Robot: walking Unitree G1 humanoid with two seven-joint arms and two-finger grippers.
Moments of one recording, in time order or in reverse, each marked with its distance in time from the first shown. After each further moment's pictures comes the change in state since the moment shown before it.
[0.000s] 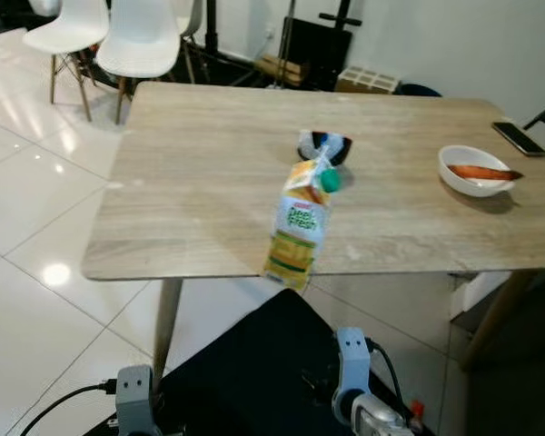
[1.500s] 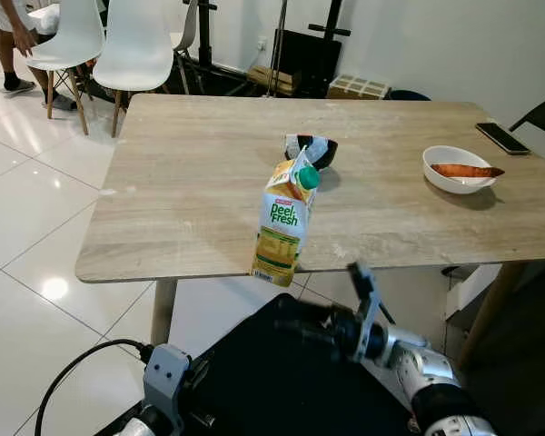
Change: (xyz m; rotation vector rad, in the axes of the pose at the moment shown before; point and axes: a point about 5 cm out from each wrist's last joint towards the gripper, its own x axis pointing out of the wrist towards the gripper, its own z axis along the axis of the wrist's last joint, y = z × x) left arm -0.031 -0.045 0.066 0.308 -0.437 -0.564; right arm -0.038 0.022 0.141 0.019 -0.414 1.124
